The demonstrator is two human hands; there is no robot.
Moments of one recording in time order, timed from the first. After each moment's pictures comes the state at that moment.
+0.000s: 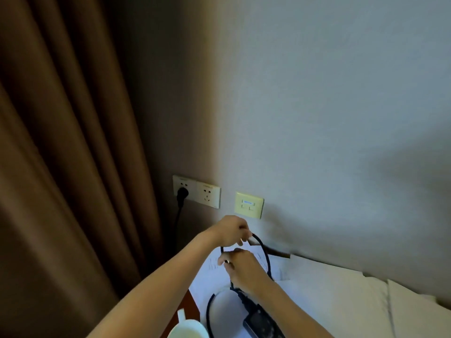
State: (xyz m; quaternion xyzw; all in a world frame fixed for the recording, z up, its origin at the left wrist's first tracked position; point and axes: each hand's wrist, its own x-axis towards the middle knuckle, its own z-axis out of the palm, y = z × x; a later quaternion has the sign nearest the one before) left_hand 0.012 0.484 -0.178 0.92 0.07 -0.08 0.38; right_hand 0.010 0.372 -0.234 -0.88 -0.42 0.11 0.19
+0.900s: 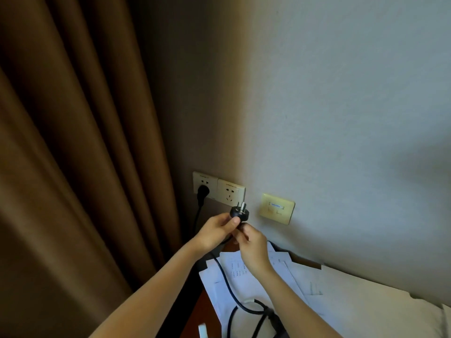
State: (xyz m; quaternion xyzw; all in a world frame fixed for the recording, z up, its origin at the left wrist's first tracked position) left_hand -0.005 0.566 -0.228 0.77 0.15 0.05 0.62; right_hand 0.041 0.453 -0.247 -0.80 -0.24 0.09 0.54
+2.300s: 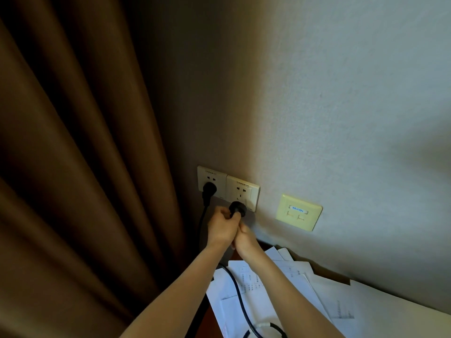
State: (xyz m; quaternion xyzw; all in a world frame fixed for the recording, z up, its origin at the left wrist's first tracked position) left_hand 0.060 0.583 -0.267 0.70 0.39 0.17 0.58; right_hand 0.096 0.532 -0.298 -0.76 -0.15 0.30 0.56
